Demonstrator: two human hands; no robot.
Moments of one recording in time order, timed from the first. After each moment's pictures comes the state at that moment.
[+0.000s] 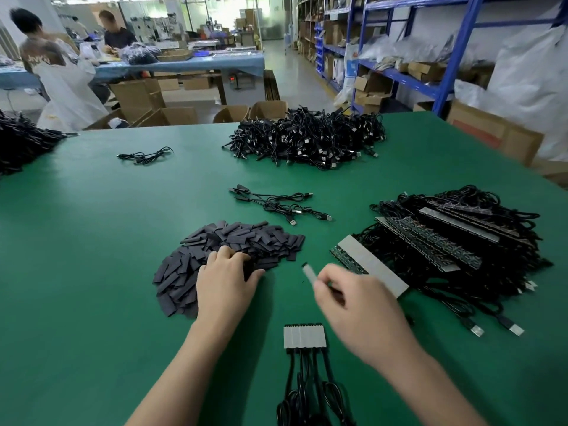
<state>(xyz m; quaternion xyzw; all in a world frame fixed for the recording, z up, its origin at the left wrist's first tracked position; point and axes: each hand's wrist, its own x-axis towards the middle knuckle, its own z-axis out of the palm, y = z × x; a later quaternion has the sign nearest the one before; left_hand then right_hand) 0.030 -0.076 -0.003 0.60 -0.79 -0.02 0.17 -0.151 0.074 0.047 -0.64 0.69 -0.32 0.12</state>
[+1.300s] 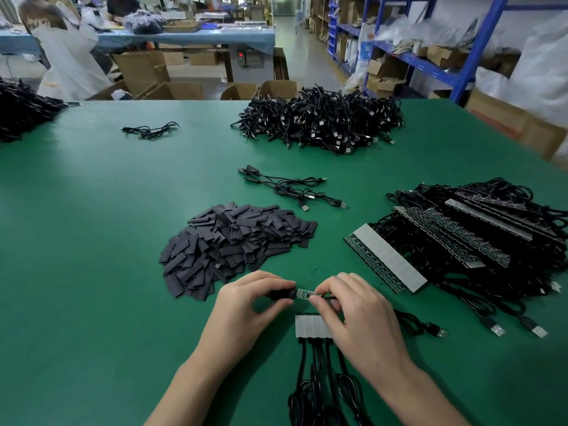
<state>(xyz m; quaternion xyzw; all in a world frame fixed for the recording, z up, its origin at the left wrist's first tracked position) 0.057 -0.019 -0.014 0.34 -0.81 -0.28 0.38 -0.133 0.068 -0.002 -0.67 0.67 -0.32 -0.01</state>
